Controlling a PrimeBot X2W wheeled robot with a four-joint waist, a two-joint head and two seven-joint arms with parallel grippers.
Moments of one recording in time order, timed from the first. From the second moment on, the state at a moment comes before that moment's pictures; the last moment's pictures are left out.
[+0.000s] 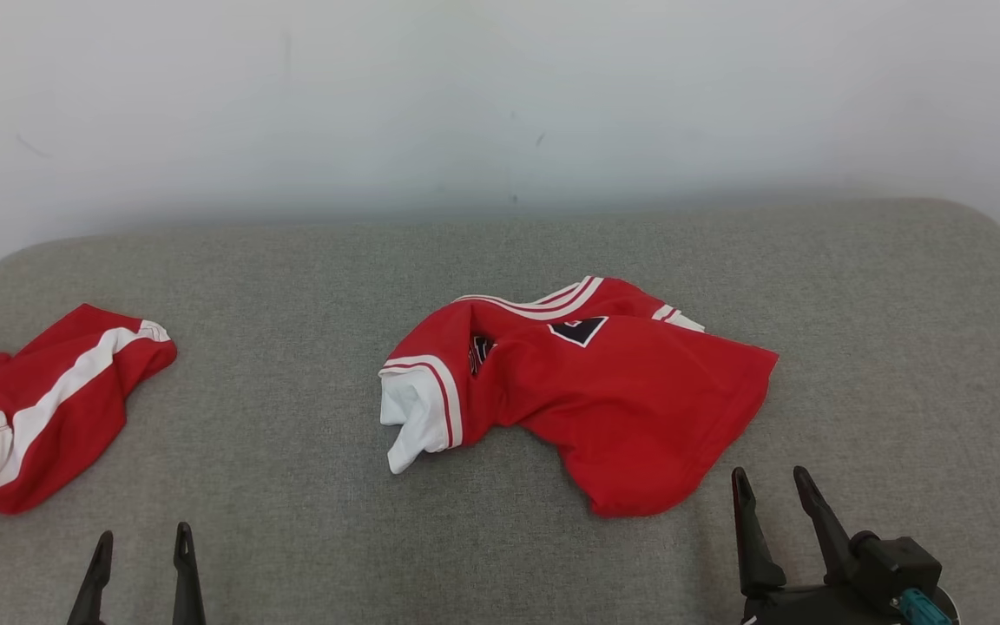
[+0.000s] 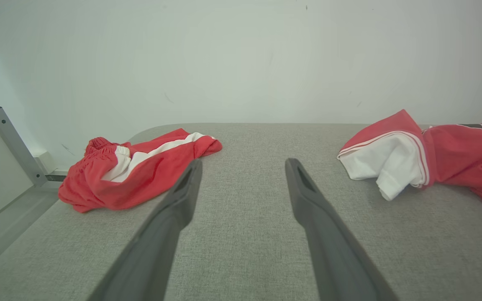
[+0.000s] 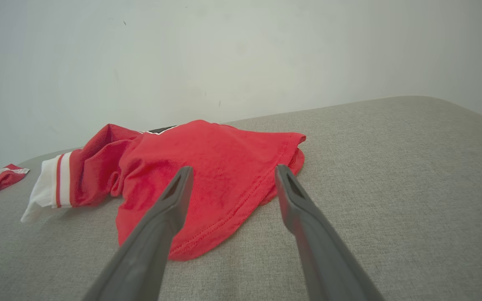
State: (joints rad) left arm 0.06 0.08 0.15 0.15 -0.09 -0.12 -0.26; right arm -0.04 -0.05 -0.03 0.30 0.17 0.13 -0.26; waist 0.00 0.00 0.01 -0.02
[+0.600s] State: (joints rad) left arm 0.01 0.09 0.16 0.18 -0.07 -0.12 -0.26; right arm -0.05 -0.05 -0.02 0.31 0.16 0.13 -0.26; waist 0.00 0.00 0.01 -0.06
